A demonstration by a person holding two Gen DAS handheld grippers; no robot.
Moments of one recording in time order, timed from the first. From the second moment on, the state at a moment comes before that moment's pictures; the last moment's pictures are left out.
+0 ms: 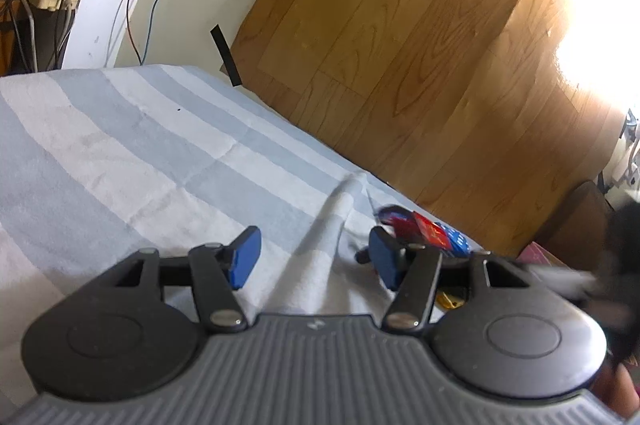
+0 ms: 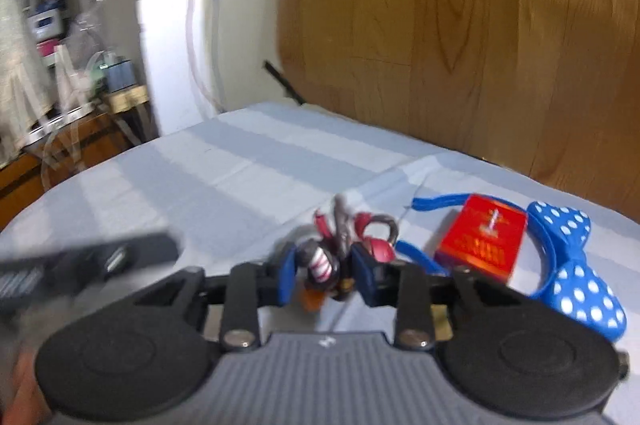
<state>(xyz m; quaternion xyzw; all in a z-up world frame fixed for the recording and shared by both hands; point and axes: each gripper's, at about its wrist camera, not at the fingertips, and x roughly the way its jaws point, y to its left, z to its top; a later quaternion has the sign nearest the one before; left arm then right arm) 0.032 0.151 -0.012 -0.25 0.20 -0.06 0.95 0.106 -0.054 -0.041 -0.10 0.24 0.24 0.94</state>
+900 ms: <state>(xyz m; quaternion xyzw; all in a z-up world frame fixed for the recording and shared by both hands) -0.010 -0.003 0.012 -0.17 0.31 -0.34 0.87 -0.087 -0.228 -0.065 -0.04 0.21 0.17 0.96</state>
